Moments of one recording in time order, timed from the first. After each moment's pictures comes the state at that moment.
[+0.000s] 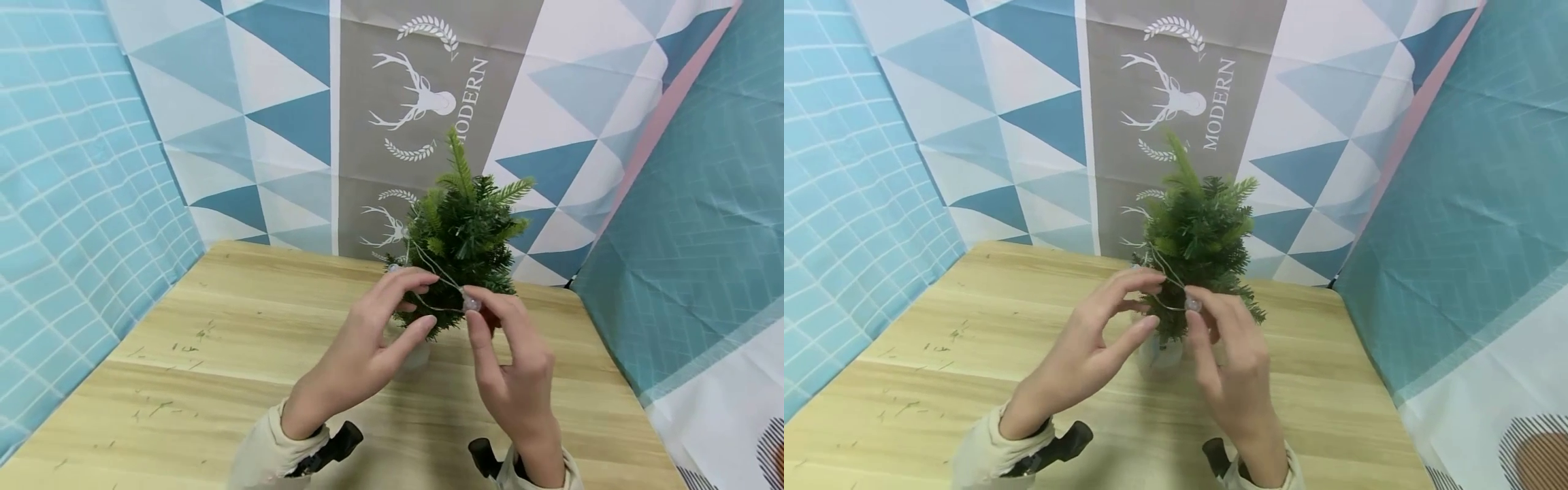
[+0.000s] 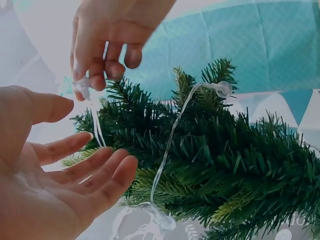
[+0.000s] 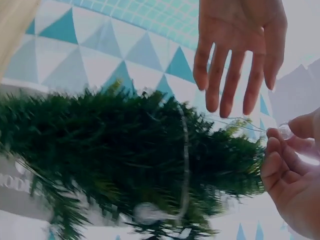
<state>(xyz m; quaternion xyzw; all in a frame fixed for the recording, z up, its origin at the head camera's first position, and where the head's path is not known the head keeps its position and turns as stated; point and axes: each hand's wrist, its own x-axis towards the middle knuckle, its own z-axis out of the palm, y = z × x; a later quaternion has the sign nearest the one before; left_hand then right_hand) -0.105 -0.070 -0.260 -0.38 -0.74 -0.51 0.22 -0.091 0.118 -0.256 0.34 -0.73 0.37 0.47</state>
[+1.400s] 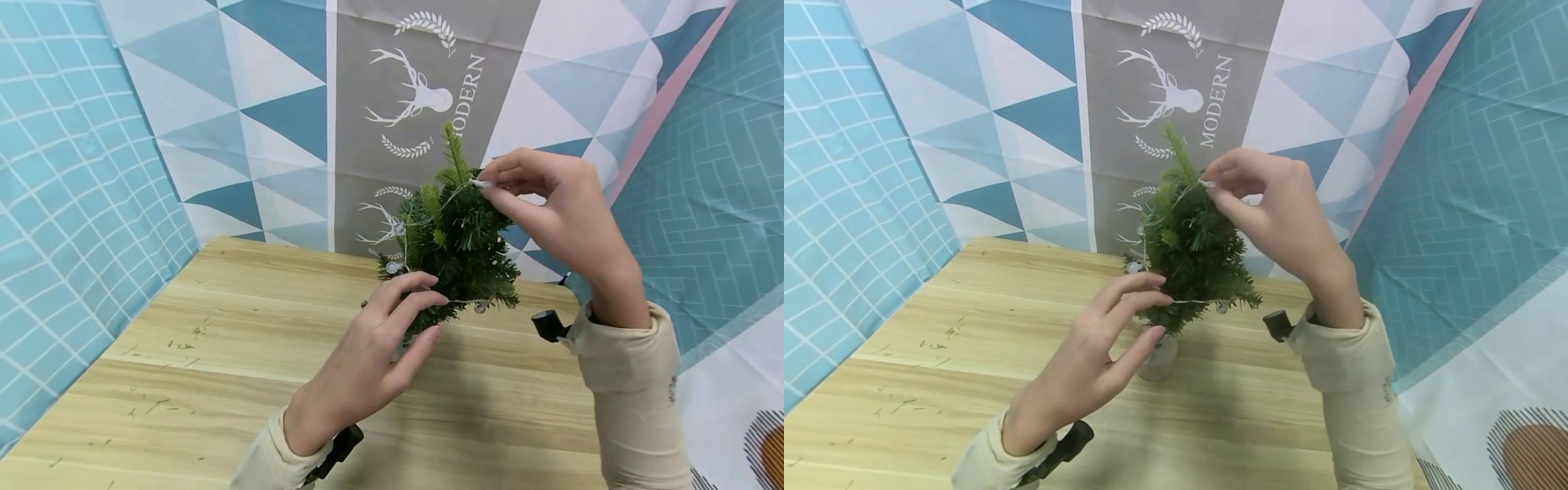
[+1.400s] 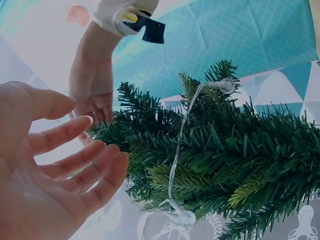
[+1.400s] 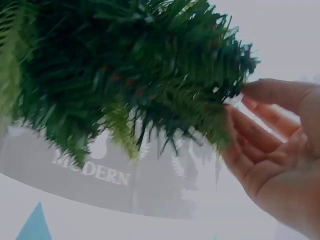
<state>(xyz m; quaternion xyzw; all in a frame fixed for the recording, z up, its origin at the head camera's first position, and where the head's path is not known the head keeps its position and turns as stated) -0.092 -0.065 -0.258 -0.39 -0.78 -0.38 0.31 -0.162 0.157 -0.120 0.36 -0.84 0.32 0.26</state>
